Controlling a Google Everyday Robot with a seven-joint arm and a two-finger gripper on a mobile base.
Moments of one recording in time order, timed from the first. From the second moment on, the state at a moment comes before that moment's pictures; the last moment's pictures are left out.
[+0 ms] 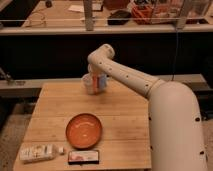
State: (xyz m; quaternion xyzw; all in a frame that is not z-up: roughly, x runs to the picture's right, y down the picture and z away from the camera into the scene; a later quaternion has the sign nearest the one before) arm -0.052 -0.097 0.895 0.00 -0.15 -0.69 0.71
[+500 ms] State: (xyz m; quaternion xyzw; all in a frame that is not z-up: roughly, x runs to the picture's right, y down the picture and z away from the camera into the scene) arm -0.051 -0.100 0.885 0.03 -0.17 -0.64 0.75
